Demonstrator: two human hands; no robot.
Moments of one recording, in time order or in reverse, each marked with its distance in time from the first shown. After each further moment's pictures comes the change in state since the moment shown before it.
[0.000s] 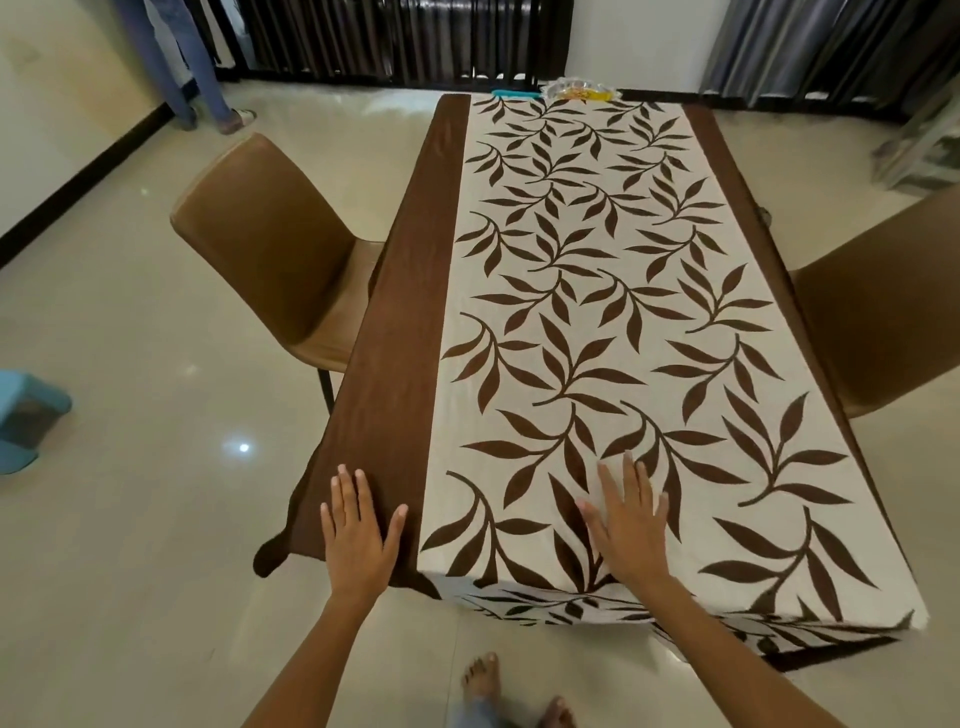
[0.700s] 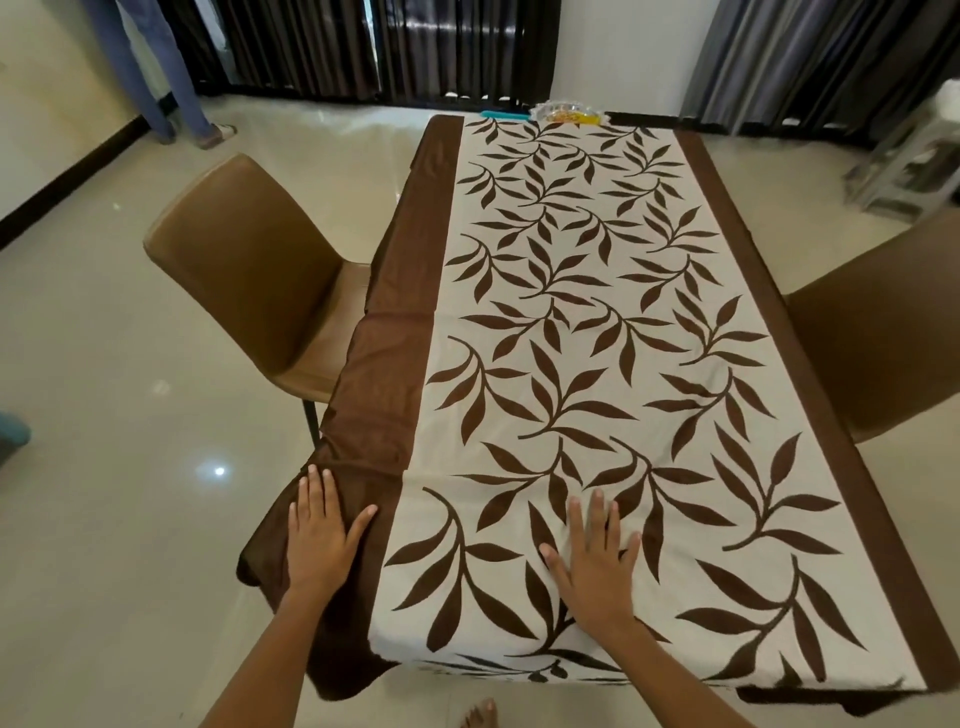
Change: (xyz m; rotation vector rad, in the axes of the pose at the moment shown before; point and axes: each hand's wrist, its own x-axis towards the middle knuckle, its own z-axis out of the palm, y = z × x) left_hand 0.092 -0.039 -0.012 0.006 -0.041 0.044; right_hand 0.021 -0.048 0.037 -0.141 -0.077 0.034
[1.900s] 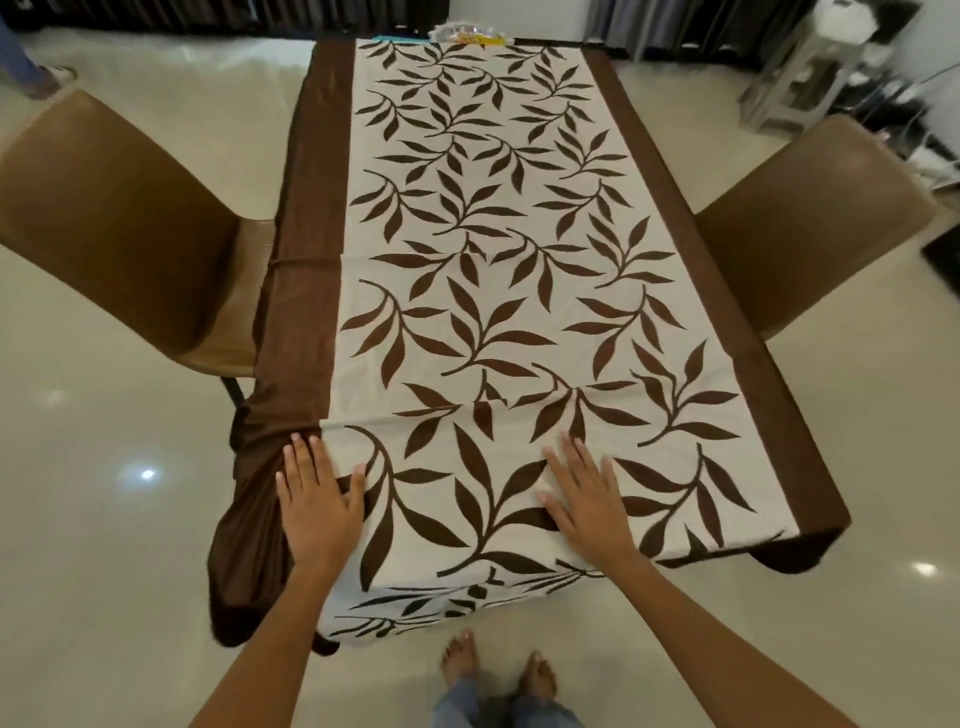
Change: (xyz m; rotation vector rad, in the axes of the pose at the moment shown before) left_hand -0.027 0.050 0.022 0.002 0.110 0.115; right_hand -0.030 0.057 0.007 0.035 0.086 -0.127
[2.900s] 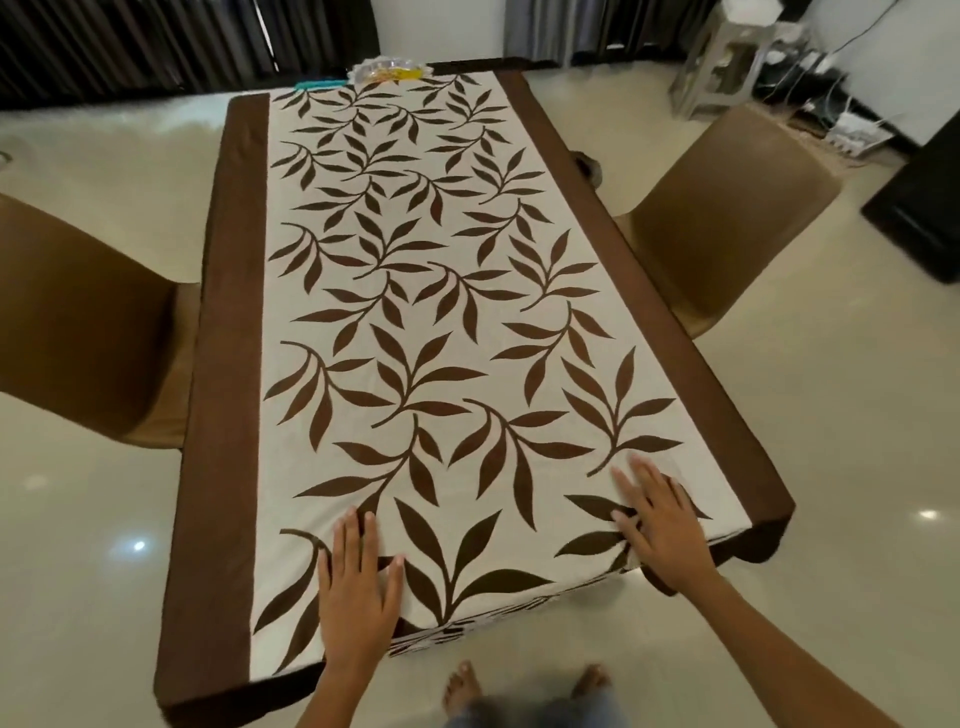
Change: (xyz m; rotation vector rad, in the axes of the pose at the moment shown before) left_hand -0.060 0.077 0.022 -0.053 -0.181 0.235; right_hand -0.050 0.146 -0.022 0.074 0.074 0.139
